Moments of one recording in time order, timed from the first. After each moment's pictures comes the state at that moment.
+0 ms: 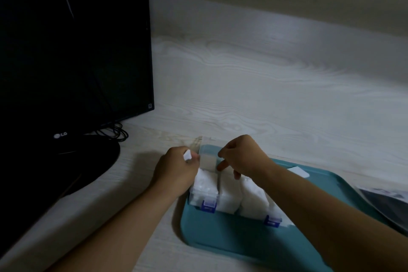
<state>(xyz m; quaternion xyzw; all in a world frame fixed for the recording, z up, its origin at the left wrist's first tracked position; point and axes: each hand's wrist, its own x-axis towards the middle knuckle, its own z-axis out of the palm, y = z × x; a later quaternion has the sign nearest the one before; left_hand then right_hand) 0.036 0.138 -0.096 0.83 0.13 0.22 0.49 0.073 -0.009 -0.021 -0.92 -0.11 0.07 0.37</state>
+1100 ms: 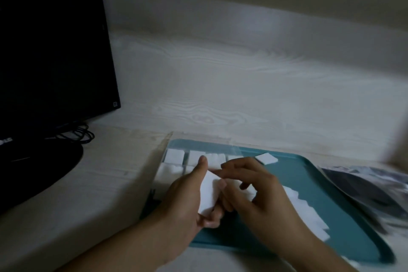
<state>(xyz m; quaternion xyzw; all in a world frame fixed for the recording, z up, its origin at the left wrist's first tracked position) -0.033 0.031 -0.067 0.48 0.04 -0.11 0.87 -0.004 -0.118 -0.068 -0.83 -0.33 -0.17 0.41</state>
